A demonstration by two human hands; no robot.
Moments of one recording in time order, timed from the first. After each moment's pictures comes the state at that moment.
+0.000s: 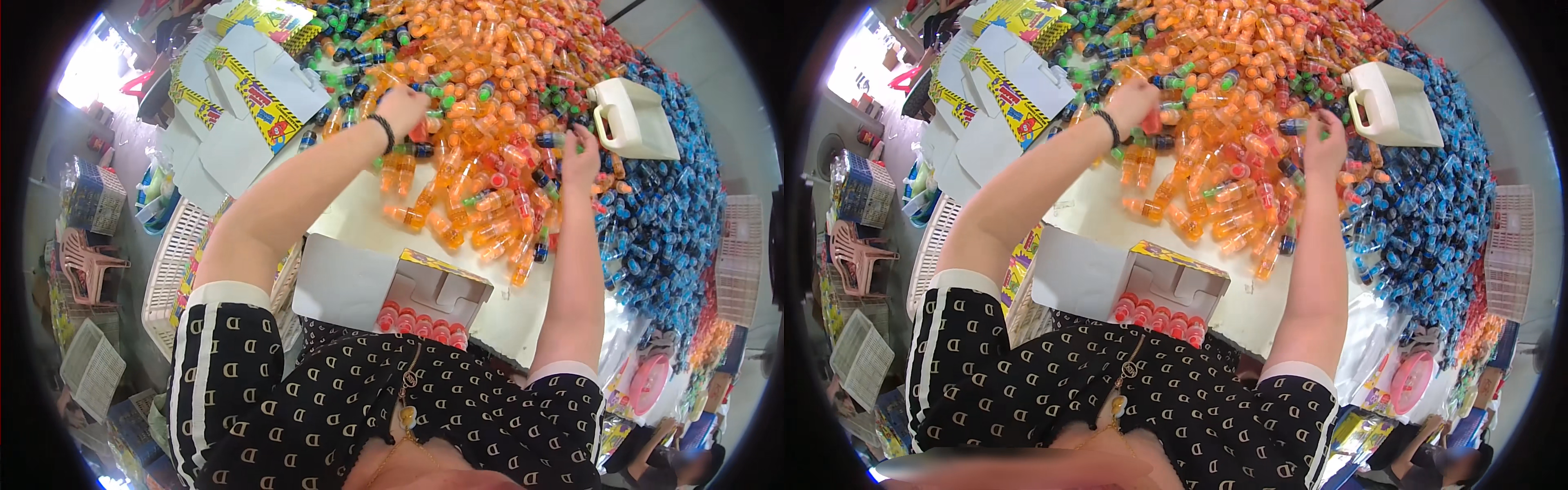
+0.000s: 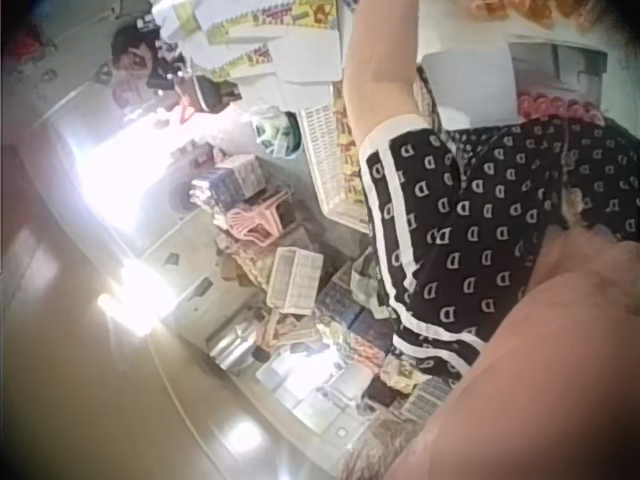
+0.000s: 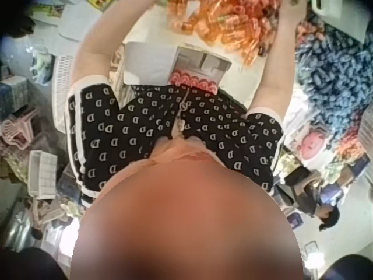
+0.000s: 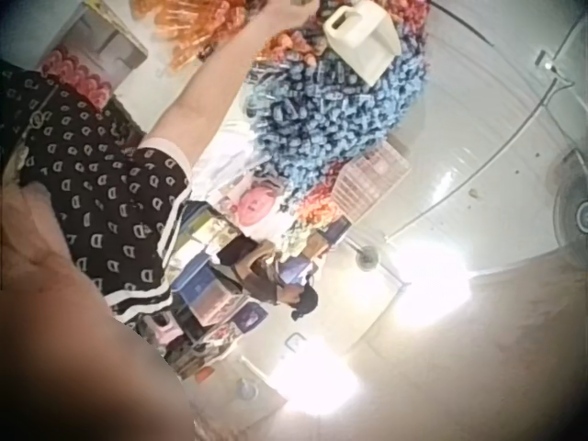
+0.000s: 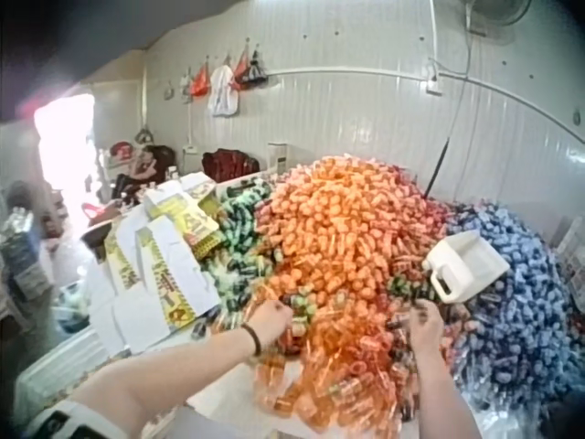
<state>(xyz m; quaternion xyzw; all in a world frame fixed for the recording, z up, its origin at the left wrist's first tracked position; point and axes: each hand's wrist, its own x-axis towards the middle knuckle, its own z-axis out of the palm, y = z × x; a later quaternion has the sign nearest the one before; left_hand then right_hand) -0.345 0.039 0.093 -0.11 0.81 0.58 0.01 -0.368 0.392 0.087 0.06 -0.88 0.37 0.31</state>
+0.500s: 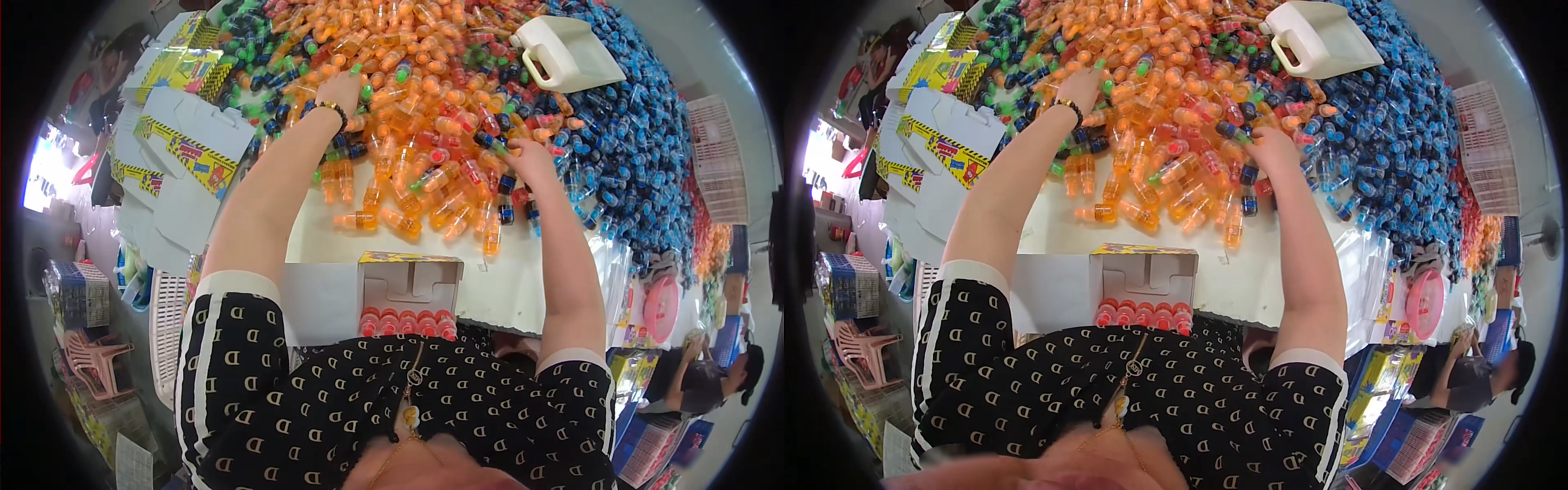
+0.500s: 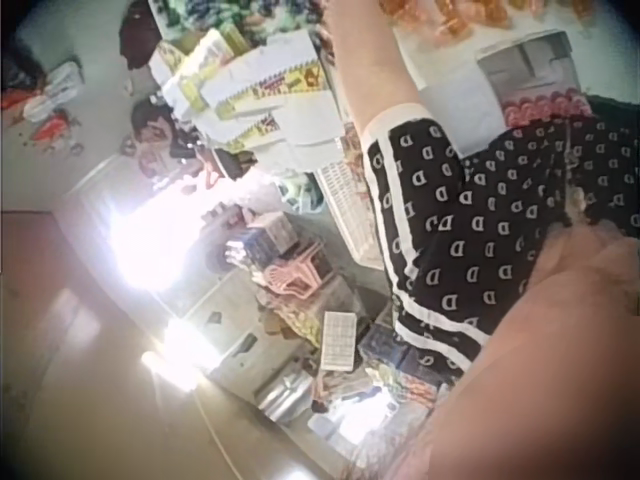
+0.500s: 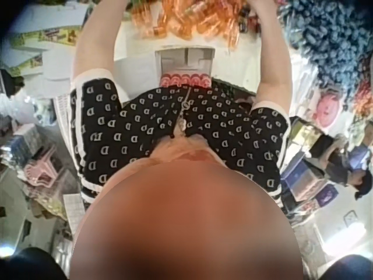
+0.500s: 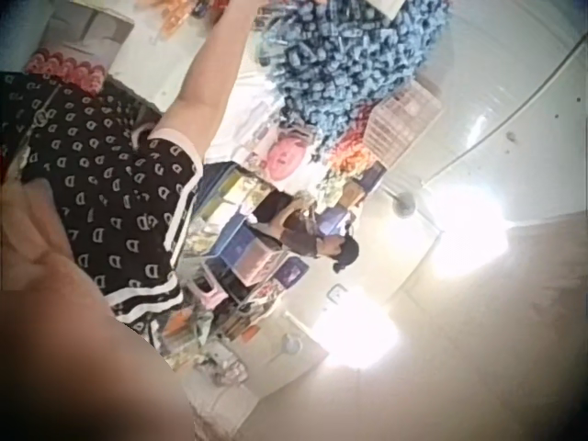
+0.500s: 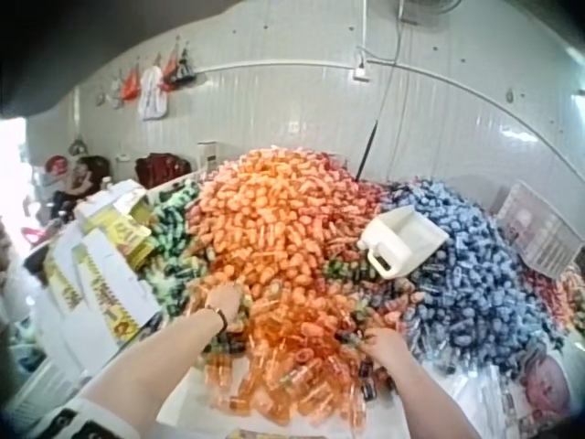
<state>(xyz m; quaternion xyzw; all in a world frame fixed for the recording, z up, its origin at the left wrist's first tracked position) -0.413 0.078 0.087 0.11 0.99 0.00 -0.04 -0.300 0.452 0.079 -0.01 -0.99 0.15 -0.02</state>
